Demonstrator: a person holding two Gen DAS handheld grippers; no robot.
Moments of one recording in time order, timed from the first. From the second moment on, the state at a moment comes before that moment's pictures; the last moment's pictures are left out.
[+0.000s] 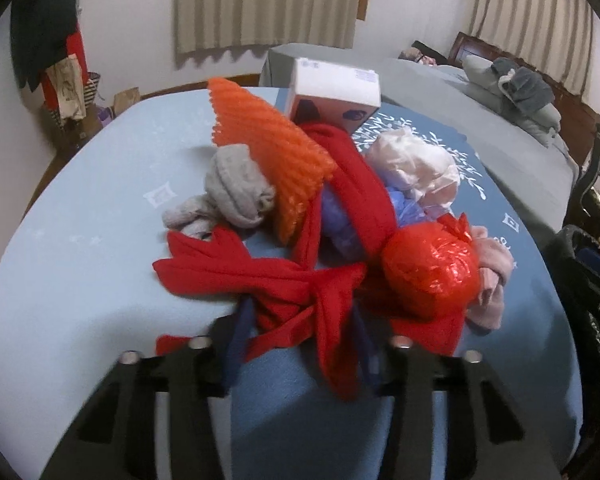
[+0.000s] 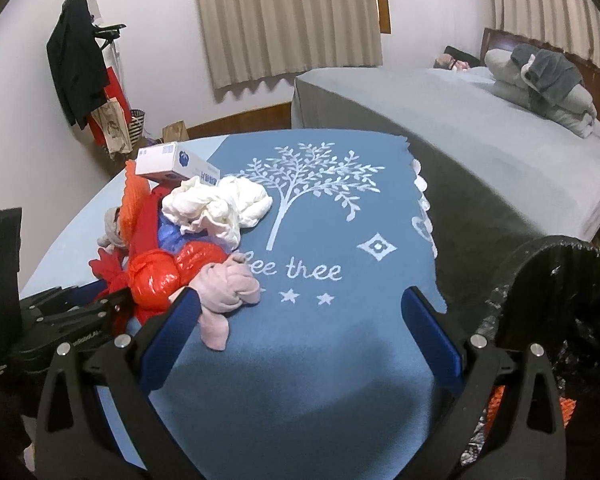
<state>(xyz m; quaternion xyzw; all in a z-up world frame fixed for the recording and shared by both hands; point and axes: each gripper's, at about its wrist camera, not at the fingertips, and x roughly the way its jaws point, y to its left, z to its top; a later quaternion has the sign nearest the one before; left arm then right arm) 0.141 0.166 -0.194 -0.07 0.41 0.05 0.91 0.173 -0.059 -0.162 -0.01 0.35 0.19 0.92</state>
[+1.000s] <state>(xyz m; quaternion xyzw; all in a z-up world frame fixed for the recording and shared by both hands) 0.103 0.191 -0.143 -0.09 0.34 0.06 0.94 0.195 0.002 -0.187 -0.02 0.40 0.25 0.88</state>
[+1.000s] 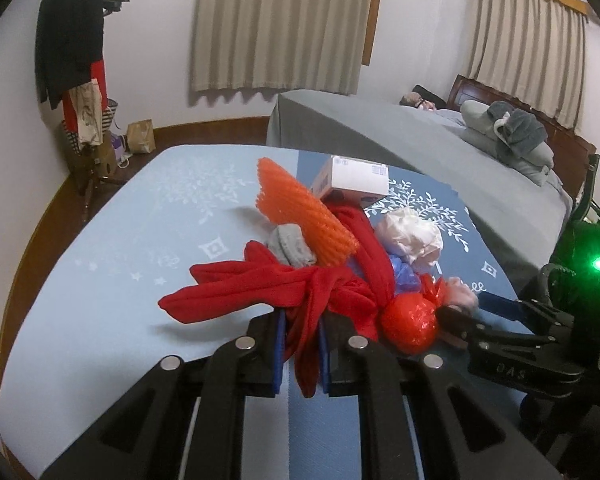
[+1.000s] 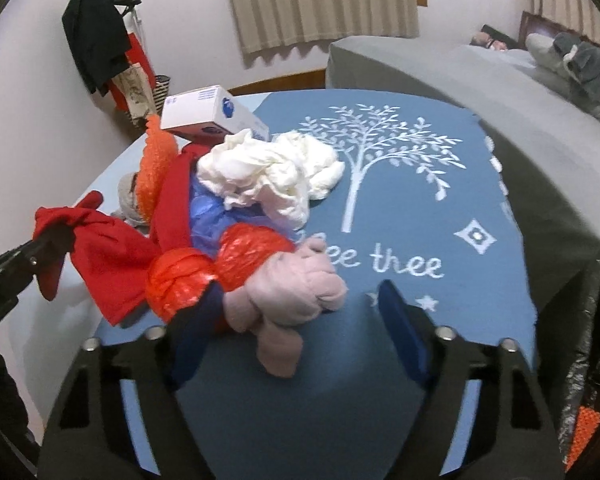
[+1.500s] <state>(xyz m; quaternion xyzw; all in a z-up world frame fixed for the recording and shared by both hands) 0.095 0.181 -0.128 -0.08 0.32 0.06 0.94 0.179 -0.026 -0.160 0.01 0.39 0.26 0.88</state>
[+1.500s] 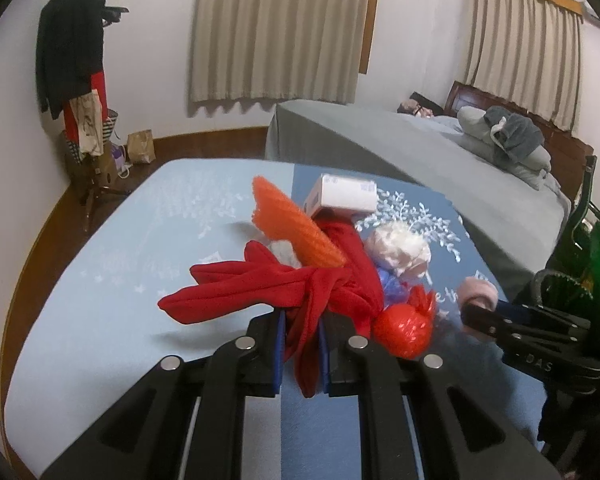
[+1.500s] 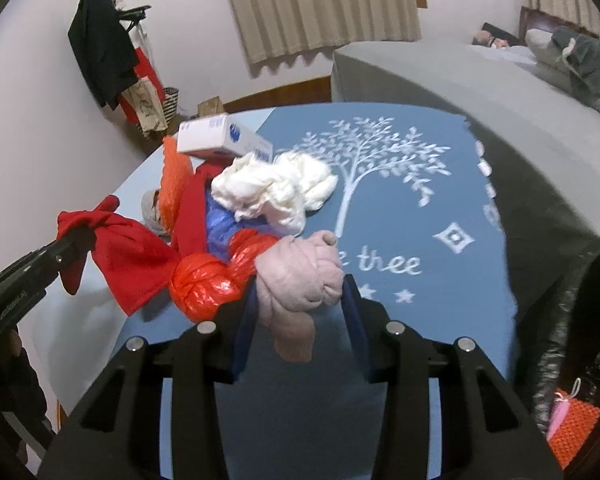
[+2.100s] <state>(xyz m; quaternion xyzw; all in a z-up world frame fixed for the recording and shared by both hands) 0.097 0.094 -0.068 -0.06 0.26 -0.05 0.96 0.147 -0.114 -0.094 0.03 0.32 0.19 0.93</state>
